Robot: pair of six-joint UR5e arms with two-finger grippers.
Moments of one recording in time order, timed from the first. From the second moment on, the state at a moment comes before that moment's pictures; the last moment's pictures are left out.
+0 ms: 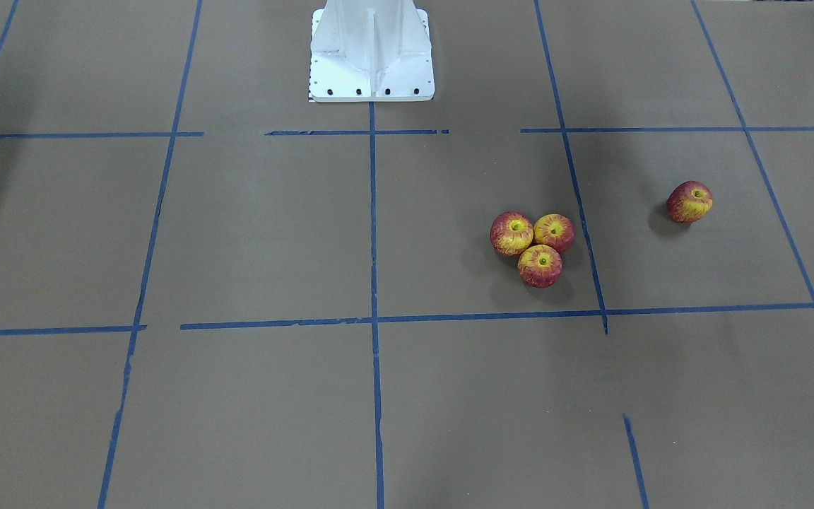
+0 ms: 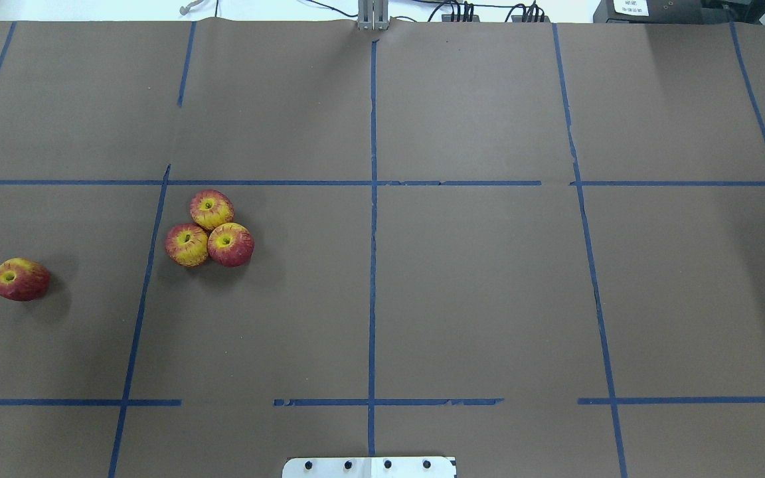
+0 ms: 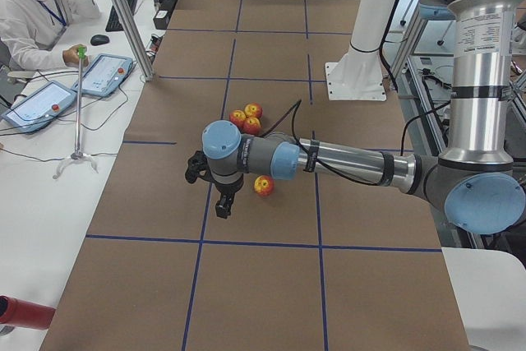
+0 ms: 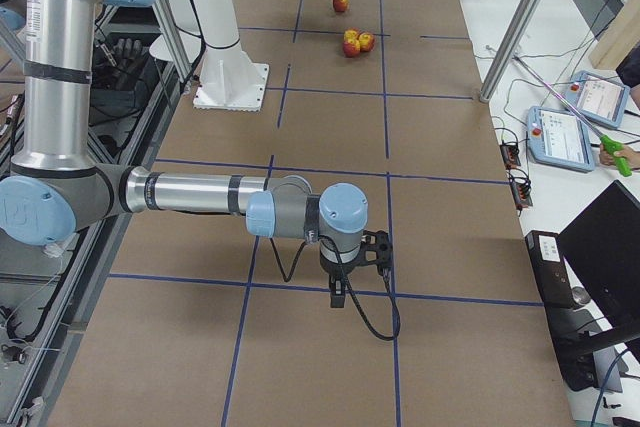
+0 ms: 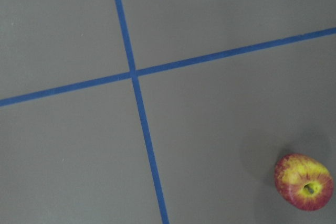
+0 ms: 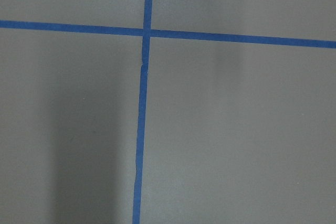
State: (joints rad) left arm -1.44 -1.53 -1.76 -1.65 -2.42 -0.01; right arm 1.59 -1.71 1.71 -1.58 2.29 -0.06
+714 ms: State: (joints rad) left arm -1.00 -1.51 -1.76 -2.06 -2.29 -0.74; right arm 1.59 -1.71 1.71 -1.58 2.29 -0.06
